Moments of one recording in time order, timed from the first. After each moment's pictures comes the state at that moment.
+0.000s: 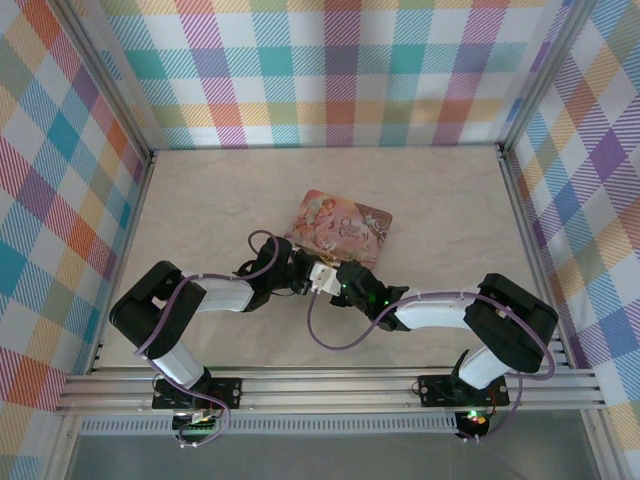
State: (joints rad) left arm -0.65 1.63 0.61 0.49 0.33 -1.58; right arm 0.97 1.54 0.61 0.32 0.31 -0.53
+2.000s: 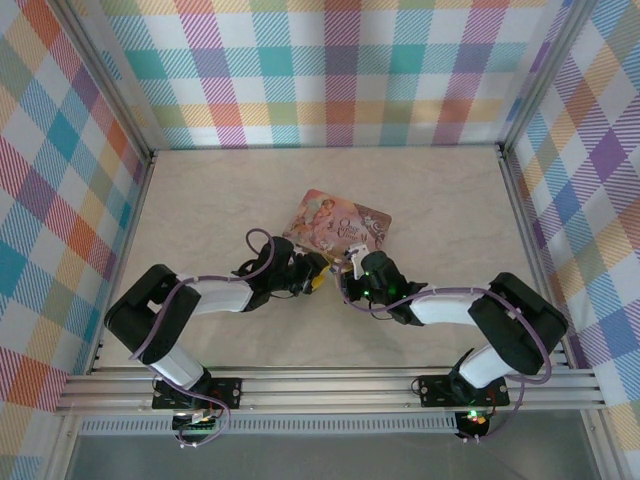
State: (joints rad) left arm -0.66 1.58 0.62 0.37 0.31 -1.50; right arm 0.78 1.50 0.50 0.40 -0.06 0.39
